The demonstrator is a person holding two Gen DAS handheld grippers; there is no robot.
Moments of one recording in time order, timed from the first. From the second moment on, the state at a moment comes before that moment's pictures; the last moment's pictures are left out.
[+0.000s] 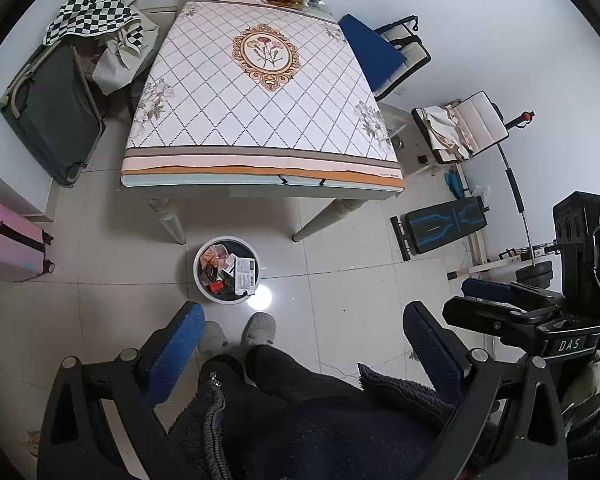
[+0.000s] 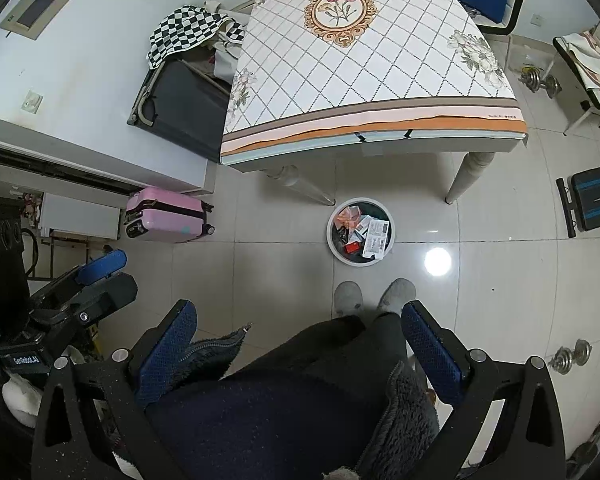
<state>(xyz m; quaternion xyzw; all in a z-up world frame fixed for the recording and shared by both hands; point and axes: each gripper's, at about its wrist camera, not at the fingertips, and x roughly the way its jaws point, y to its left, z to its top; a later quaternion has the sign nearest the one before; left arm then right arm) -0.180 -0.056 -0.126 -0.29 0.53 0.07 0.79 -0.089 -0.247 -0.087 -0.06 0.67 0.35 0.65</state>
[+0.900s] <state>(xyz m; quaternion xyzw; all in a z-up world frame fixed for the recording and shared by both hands) -0.176 -0.062 -0.129 -0.29 0.53 0.06 0.79 -0.082 -0.252 -0.085 -0.07 0.67 0.35 0.65</state>
